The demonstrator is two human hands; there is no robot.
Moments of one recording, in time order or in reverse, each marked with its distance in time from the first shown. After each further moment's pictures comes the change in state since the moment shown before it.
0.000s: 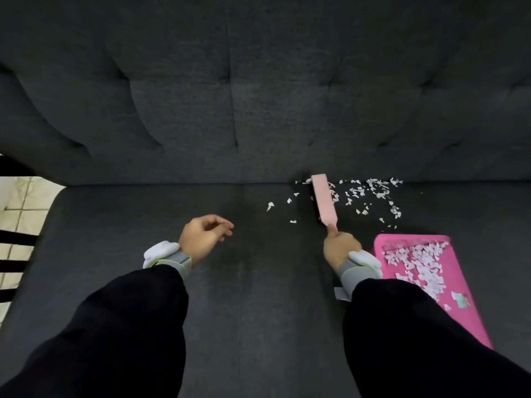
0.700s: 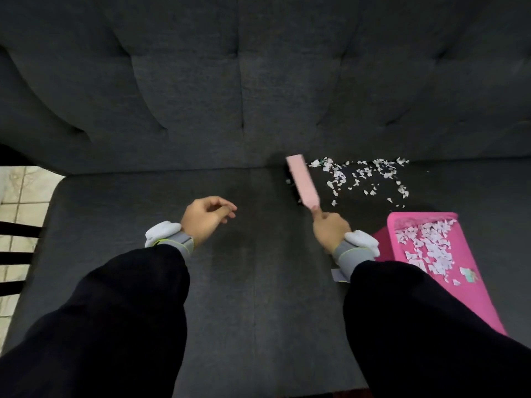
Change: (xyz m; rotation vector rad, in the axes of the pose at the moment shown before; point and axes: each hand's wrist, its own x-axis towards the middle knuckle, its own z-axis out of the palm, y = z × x) left_hand 0.008 -0.008 -0.018 -0.003 -0.046 0.020; right_hand -0.023 -0.025 0.019 0.054 -0.084 -0.138
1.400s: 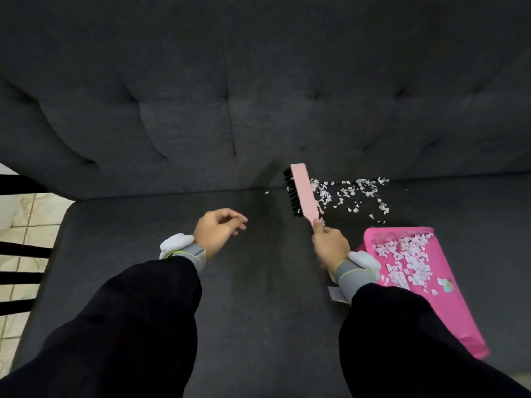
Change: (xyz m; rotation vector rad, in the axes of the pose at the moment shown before) left_hand -0.026 0.057 0.023 -0.013 -0.004 0.036; right_hand -0.027 0.007 -0.044 0.192 0.023 0.013
